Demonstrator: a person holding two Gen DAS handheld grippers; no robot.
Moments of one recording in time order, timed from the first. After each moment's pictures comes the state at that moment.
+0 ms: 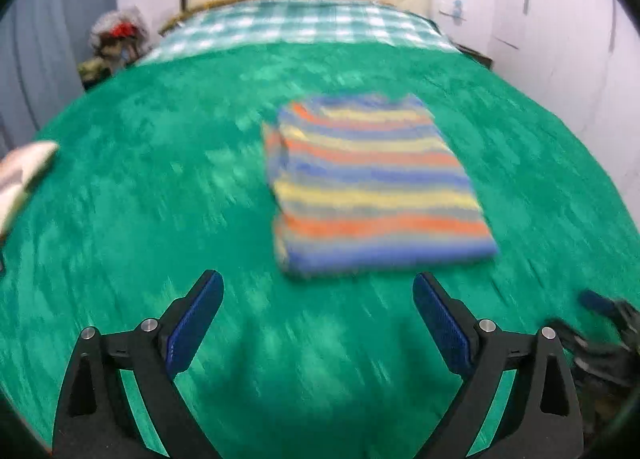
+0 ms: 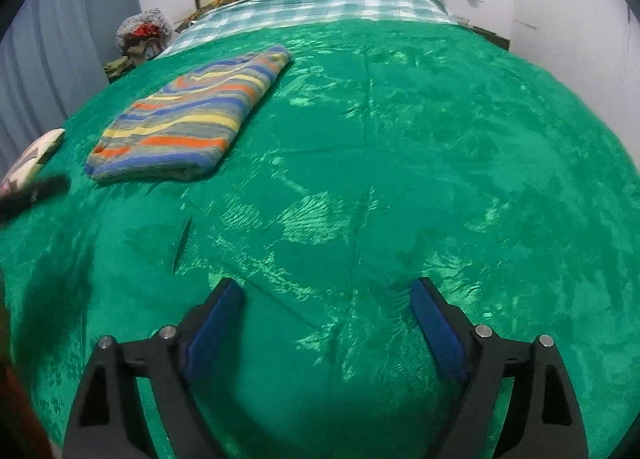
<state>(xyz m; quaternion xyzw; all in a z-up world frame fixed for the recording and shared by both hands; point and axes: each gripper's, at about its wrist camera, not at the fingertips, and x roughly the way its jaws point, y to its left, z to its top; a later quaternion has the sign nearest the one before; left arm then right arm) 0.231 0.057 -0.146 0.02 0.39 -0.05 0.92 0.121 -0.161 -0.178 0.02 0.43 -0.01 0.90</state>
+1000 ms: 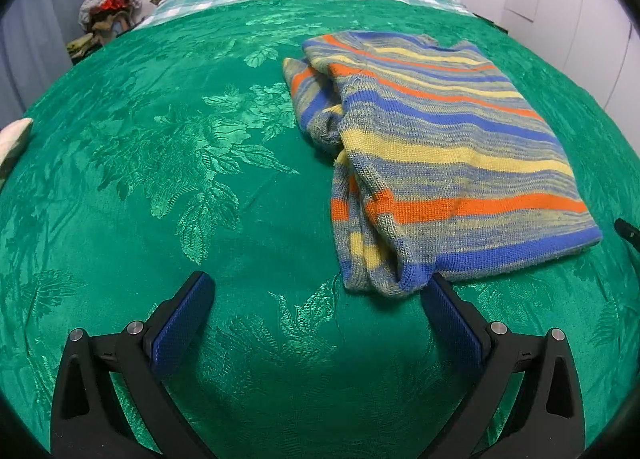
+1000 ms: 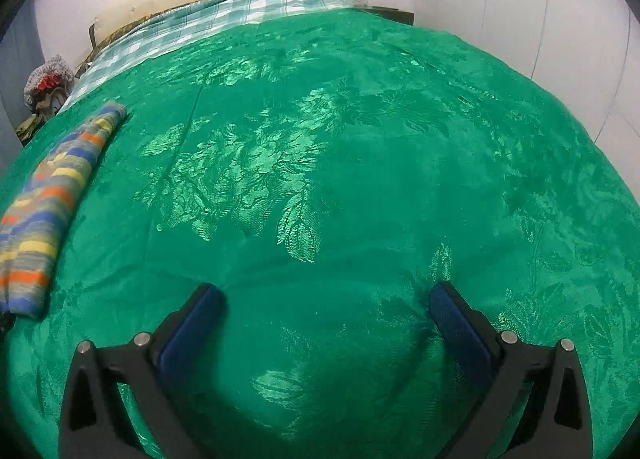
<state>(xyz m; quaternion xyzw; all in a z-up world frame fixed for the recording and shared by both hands) 0.279 0.079 -0.214 0.03 0.45 -0.06 0.89 0.192 -0.261 -0.188 0.08 0.43 -0.16 0.88</state>
